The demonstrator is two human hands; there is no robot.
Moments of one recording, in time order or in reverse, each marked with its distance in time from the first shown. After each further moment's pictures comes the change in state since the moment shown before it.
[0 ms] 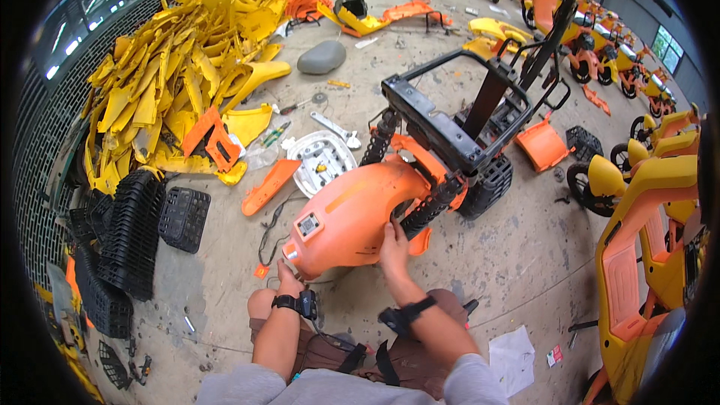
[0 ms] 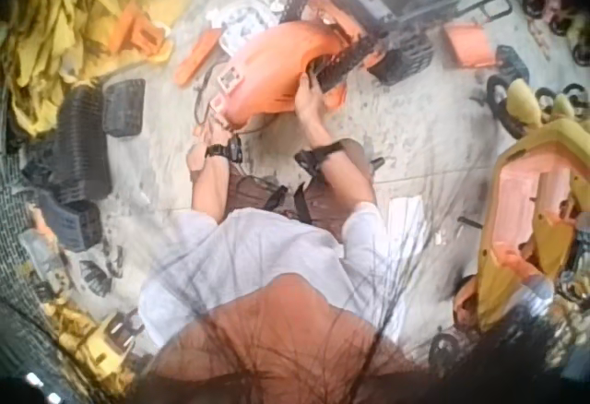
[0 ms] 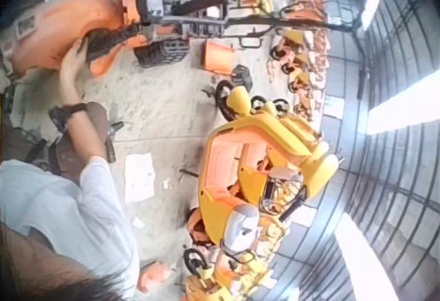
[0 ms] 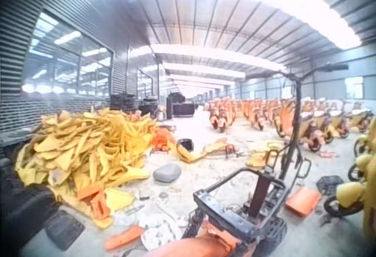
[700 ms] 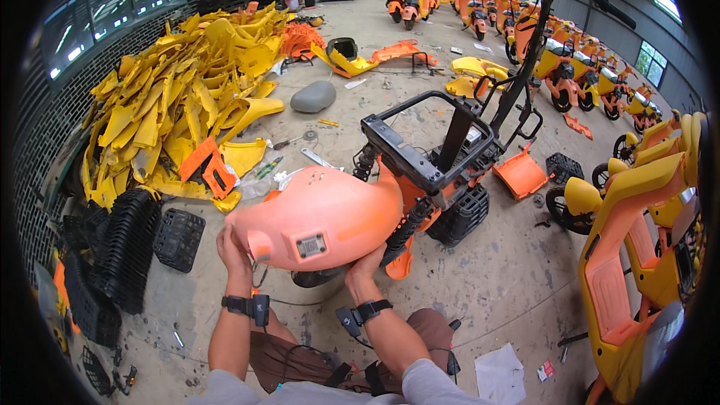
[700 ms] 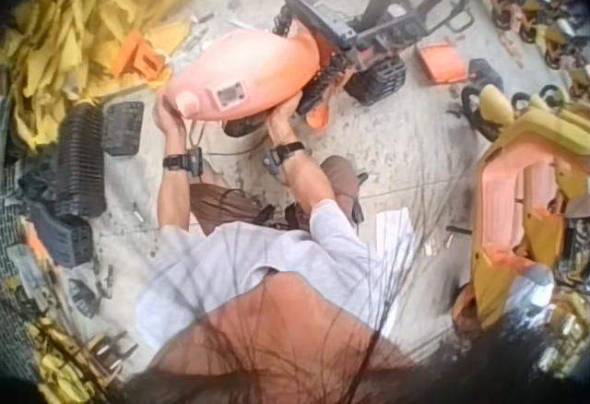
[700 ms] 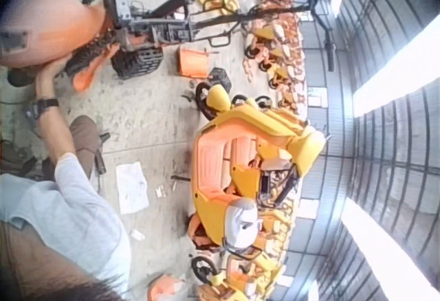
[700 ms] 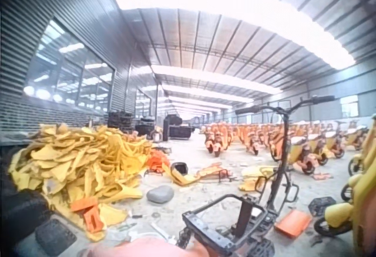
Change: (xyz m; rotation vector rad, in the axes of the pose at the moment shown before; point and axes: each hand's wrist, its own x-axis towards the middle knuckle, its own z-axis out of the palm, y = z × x) left_hand -0.114 0.130 0.009 -0.308 -0.403 0.956; right_hand -0.016 -0.041 0.036 1.079 0.012 0.340
